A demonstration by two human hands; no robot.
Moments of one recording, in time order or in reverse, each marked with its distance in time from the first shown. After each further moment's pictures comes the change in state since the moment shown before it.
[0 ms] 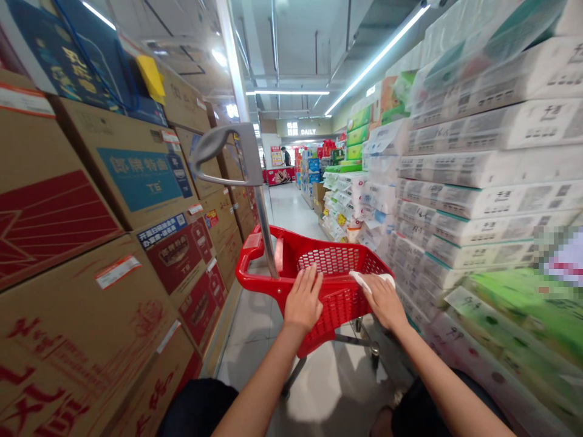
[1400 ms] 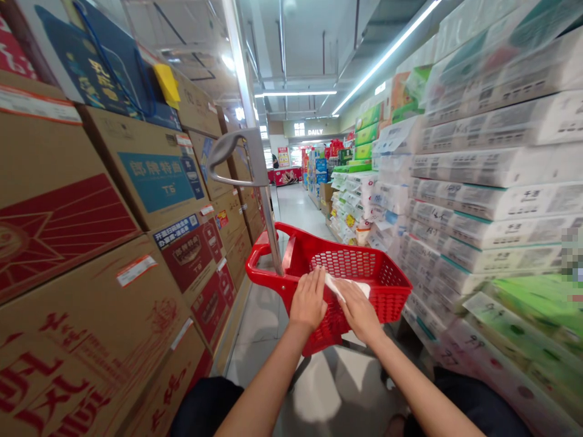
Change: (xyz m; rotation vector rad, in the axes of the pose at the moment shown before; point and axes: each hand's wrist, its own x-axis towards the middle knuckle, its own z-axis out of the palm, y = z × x) left_hand 0.000 -0.011 -0.007 0.057 -0.019 -0.078; right_hand 0.020 -0.111 0.007 0.317 0.032 -0.187
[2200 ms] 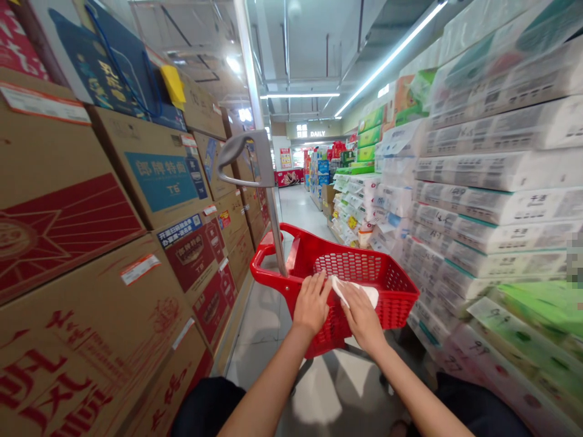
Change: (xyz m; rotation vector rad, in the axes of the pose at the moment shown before) left_hand 0.000 -0.001 0.003 -0.022 -0.017 0.050; right_hand -0.009 -0.002 0.003 -0.056 0.046 0.021
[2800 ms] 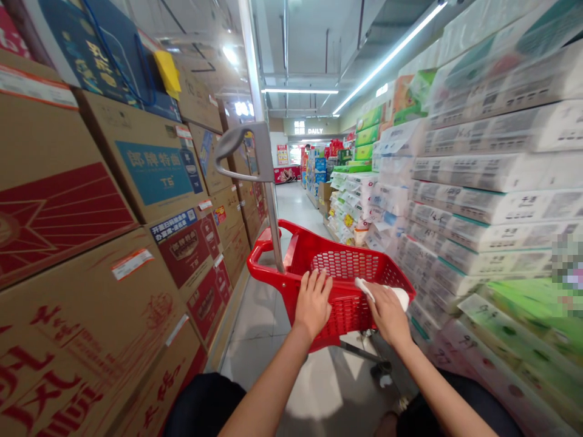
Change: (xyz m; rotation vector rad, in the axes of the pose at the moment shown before) left_hand -0.002 0.016 -0.005 -0.037 0.005 0.002; right_hand -0.027 0.060 -0.030 -0.168 0.021 0.132
